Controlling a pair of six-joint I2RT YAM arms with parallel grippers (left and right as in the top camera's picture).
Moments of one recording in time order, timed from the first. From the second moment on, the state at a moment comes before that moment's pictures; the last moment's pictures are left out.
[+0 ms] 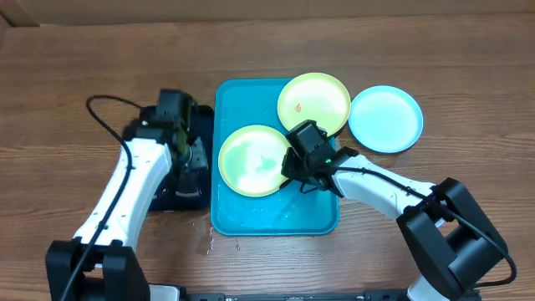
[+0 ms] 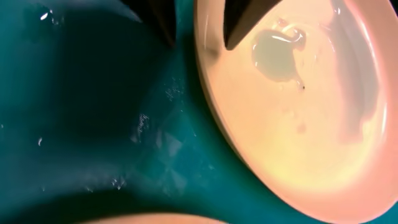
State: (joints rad) left arm -0.11 1.56 1.16 -0.97 -0.10 -0.34; right arm 0.64 1.80 0.98 -0.28 -0.06 0.90
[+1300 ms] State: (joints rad) left arm -0.11 1.02 1.39 -1.21 -0.11 -0.33; right arm 0.63 1.77 1.30 -0.65 -0.03 0.83
